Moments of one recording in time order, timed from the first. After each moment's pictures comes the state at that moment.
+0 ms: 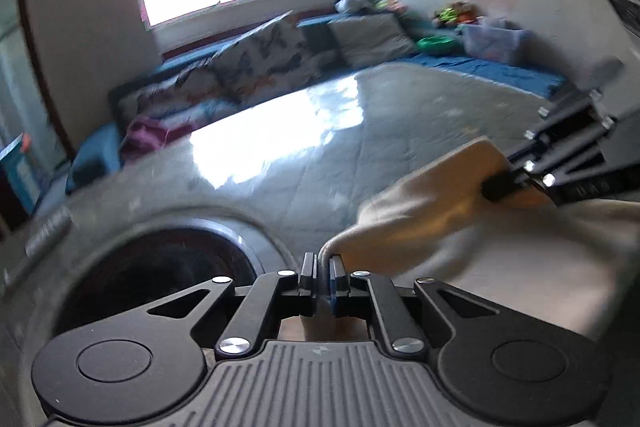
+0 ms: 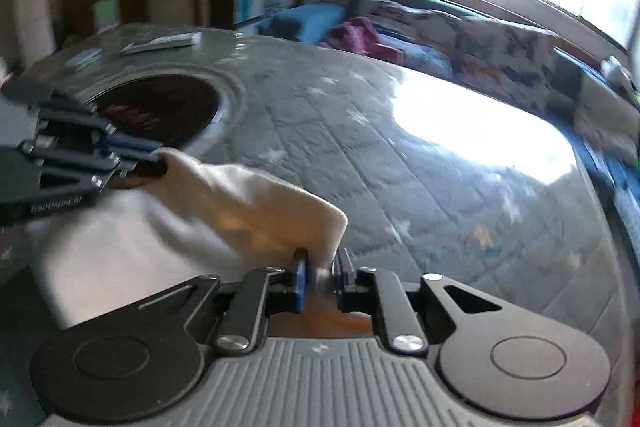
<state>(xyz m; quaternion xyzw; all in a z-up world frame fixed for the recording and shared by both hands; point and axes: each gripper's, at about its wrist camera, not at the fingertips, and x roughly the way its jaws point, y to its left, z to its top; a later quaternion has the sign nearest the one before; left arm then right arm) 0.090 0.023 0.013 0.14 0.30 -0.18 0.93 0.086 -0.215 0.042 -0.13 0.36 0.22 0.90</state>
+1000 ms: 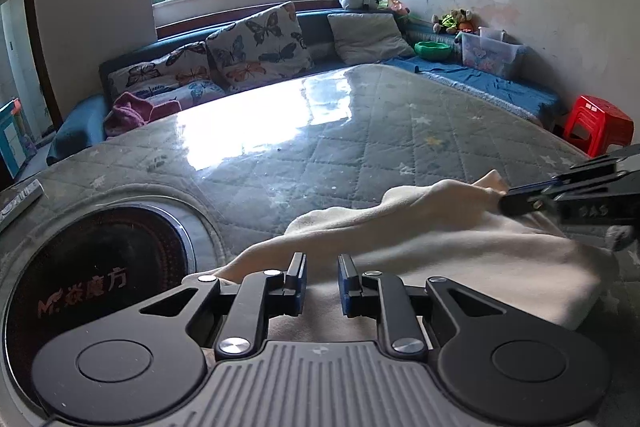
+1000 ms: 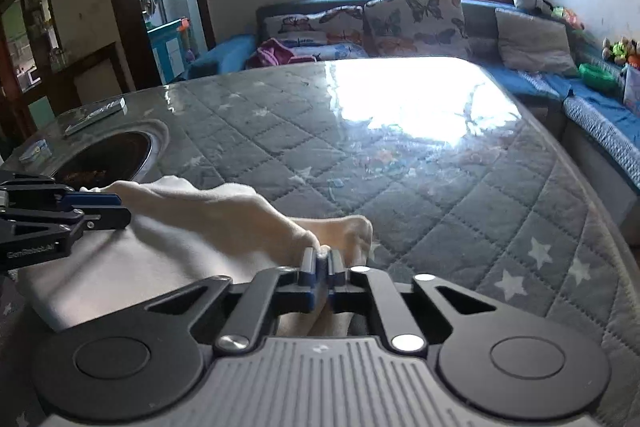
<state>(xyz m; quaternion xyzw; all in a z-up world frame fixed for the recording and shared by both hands) 0.081 -0.011 0.023 0.10 0.32 -0.20 0.92 0.039 -0.296 0.034 0.01 0.35 0.12 0.93</state>
